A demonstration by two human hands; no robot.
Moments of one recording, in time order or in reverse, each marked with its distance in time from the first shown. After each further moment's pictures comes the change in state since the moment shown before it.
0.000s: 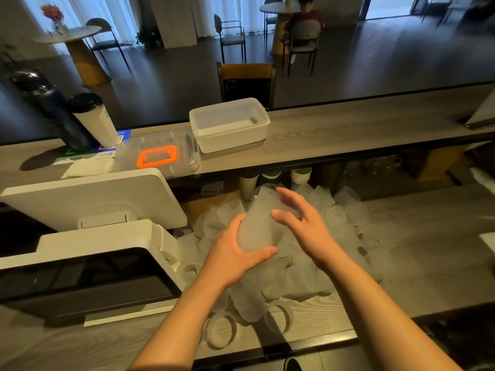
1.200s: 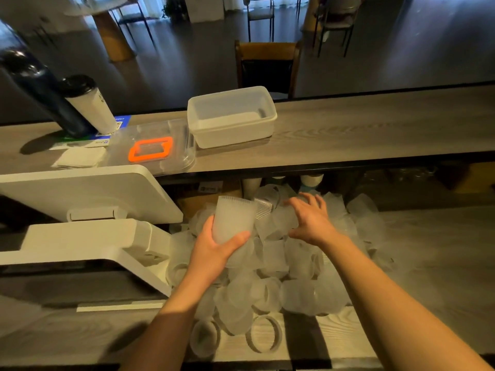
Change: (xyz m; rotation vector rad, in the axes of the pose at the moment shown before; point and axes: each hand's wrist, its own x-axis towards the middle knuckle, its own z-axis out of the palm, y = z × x) left_hand 0.052 -0.020 0.023 -0.299 0.271 -0.235; right_hand 0.126 0.119 -0.051 -0.992 -0.251 -0.116
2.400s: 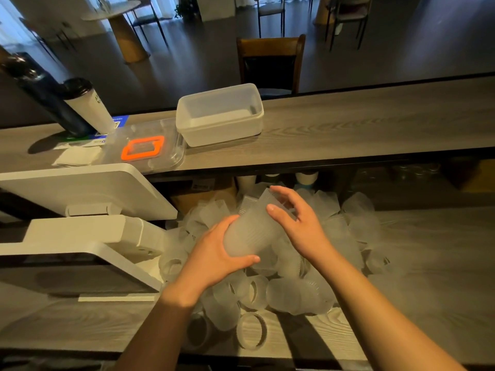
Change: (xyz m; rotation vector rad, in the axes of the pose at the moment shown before) left_hand -0.016 0.020 0.034 0.541 -0.165 0.188; right_hand -0.055 -0.027 -0.045 1.005 0.170 -0.035
